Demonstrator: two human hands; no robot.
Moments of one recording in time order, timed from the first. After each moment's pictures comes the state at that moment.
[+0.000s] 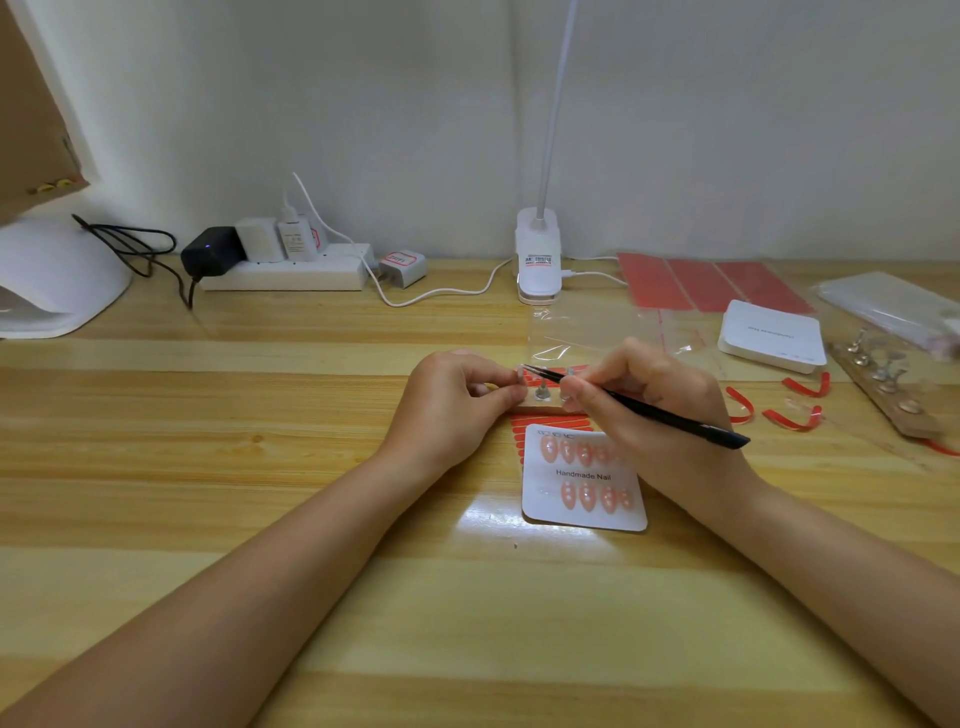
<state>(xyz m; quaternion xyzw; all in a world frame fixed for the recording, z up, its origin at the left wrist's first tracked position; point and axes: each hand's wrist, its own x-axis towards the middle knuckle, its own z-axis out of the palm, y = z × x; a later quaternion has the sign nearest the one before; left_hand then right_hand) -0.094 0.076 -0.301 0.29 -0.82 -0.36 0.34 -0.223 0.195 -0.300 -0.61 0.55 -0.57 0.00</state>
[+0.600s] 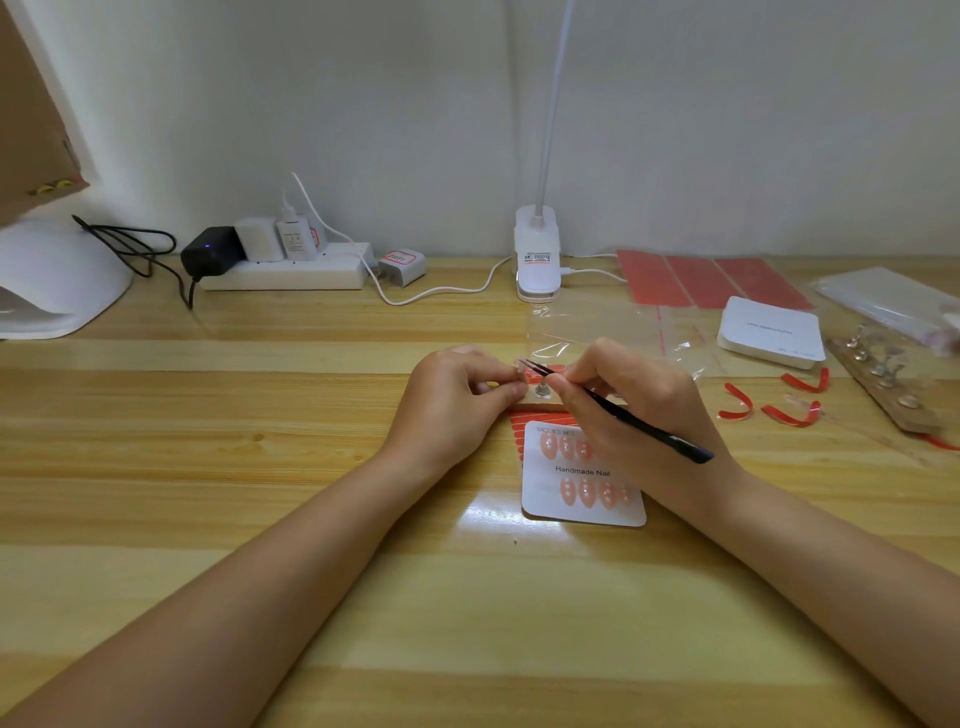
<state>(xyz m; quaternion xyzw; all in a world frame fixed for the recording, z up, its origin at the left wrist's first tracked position) -0.094 0.077 -0.301 0.27 -0.83 -0.34 0.35 -0.218 0.186 -0.296 -0.66 0.56 -0.47 -0.15</state>
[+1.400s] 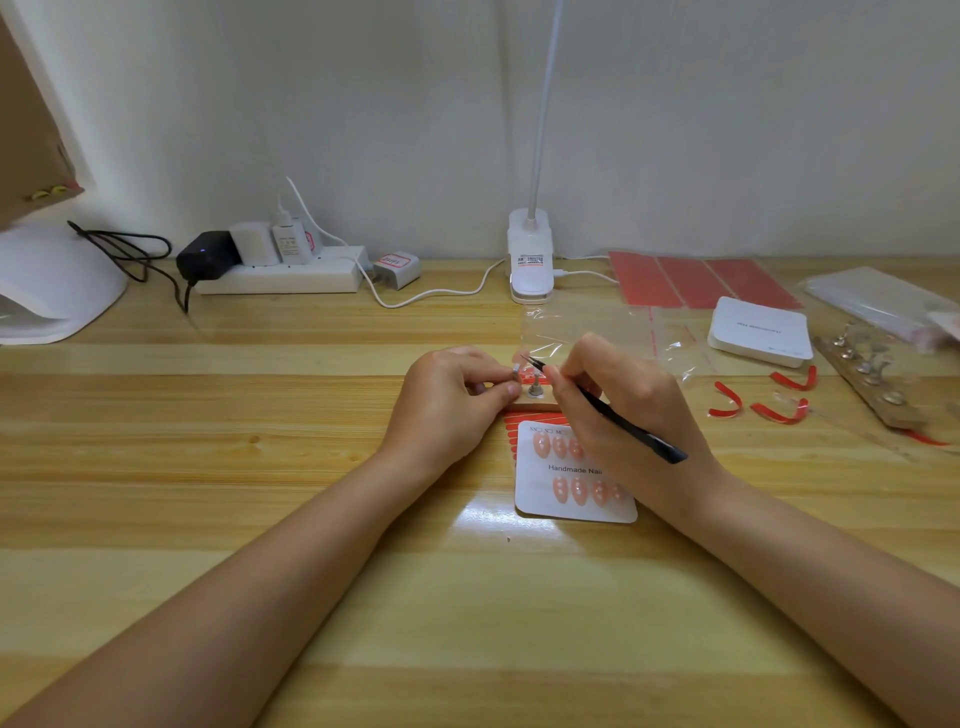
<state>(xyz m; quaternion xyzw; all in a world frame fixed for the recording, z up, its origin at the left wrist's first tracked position) -0.094 0.080 -0.299 0.27 -0.84 -0.32 0.36 -0.218 0.186 -0.301 -0.65 0.57 -0.46 -0.17</state>
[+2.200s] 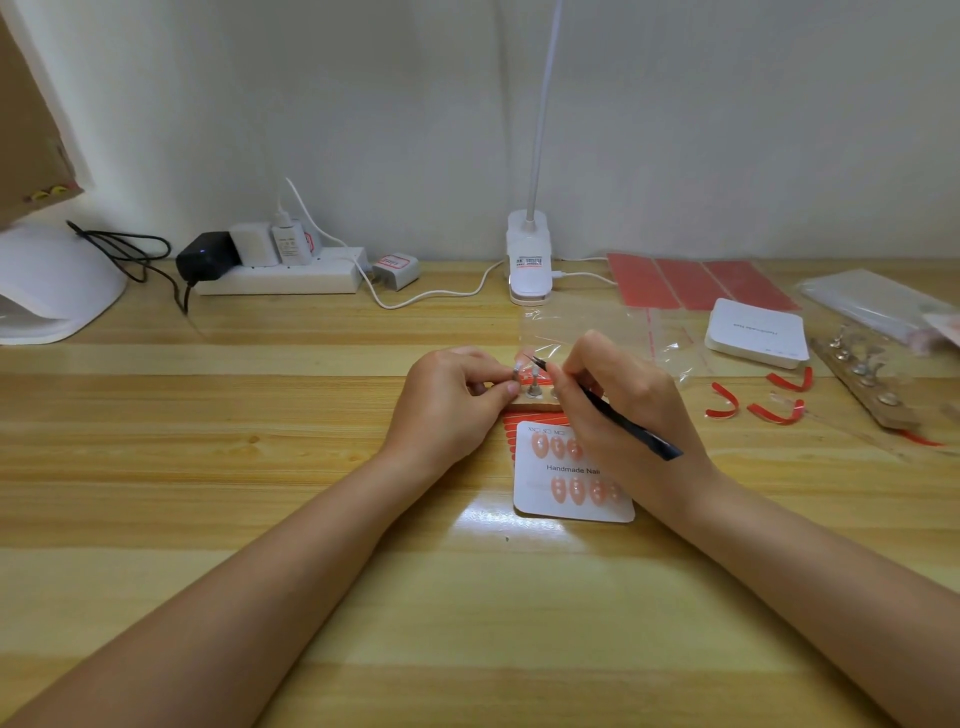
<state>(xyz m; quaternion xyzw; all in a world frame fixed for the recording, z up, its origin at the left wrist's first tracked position) -0.095 0.083 -0.298 0.28 -0.84 -0.31 0.35 -0.217 0.186 -0.301 -0.64 0.59 -0.47 -0.16</state>
